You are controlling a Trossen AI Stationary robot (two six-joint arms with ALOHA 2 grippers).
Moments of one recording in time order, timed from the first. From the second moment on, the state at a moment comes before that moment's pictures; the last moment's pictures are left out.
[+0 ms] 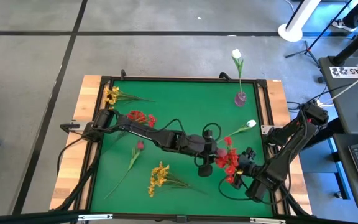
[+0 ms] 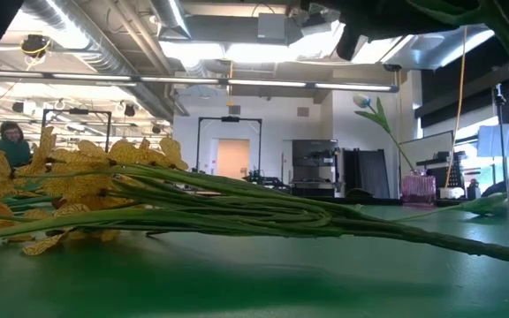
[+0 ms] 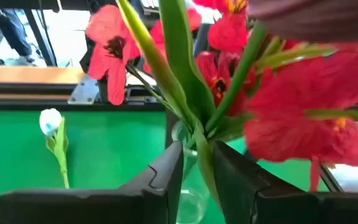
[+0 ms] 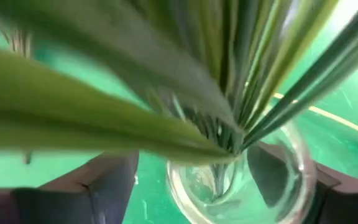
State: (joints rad) left arm -0.20 2.13 1.67 0.10 -0.13 -0.11; right arm 0.96 1.50 0.97 -0.93 0.71 1.45
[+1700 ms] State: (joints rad) left arm -0.26 1.89 1.67 -0.39 -0.48 -0.07; right arm 1.22 1.50 1.40 -1.56 0.91 1.73
